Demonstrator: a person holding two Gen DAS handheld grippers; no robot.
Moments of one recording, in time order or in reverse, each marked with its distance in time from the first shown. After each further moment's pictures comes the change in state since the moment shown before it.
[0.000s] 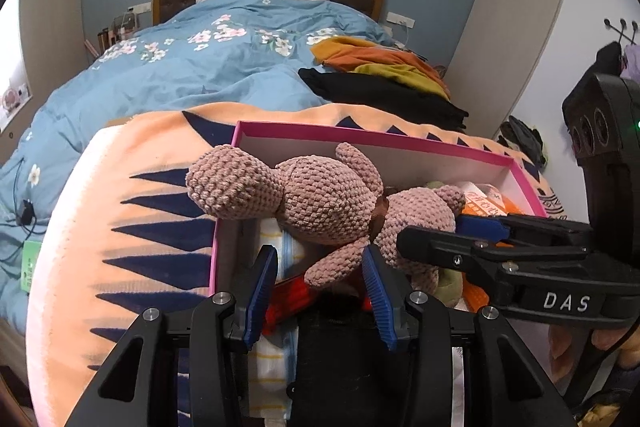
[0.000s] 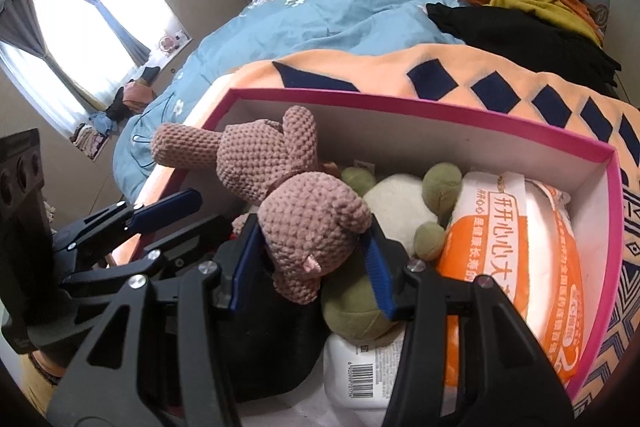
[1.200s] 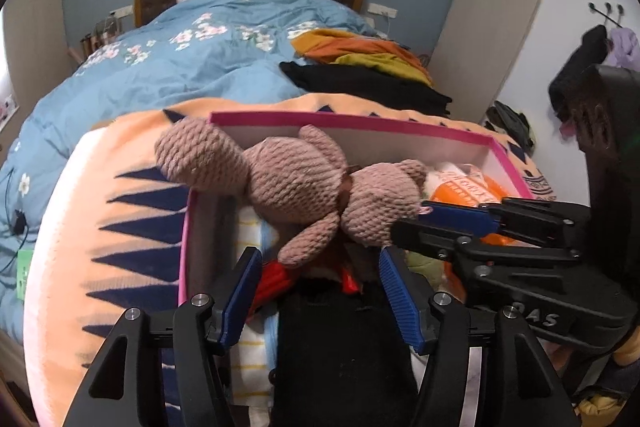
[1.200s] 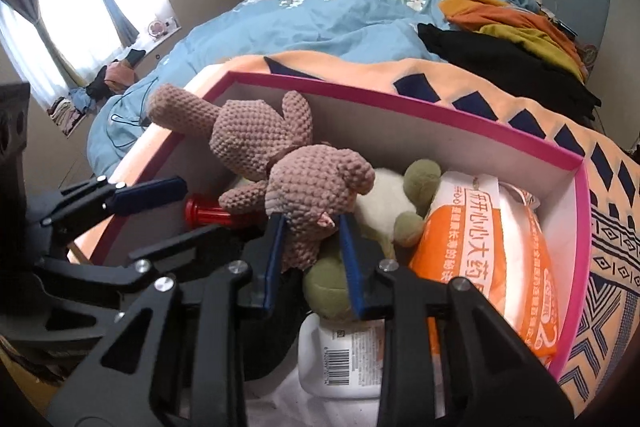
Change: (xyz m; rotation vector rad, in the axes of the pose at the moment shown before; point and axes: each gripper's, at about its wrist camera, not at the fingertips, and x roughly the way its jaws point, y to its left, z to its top) left arm 0.000 -0.009 -0.008 0.037 0.026 -0.035; right arm -0.002 0.011 -0.013 -0.107 -0.015 -0.109
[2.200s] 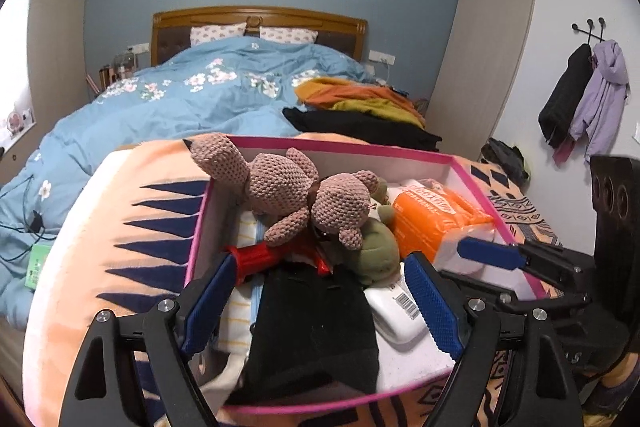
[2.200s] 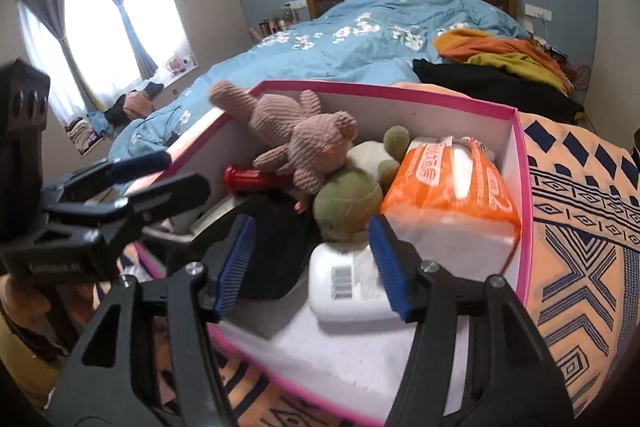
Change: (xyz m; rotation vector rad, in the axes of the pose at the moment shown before) left arm -0.070 -0.028 -0.053 0.009 -0.216 0.023; right arm -0.074 0.008 -0.083 -0.032 -0.215 0.019
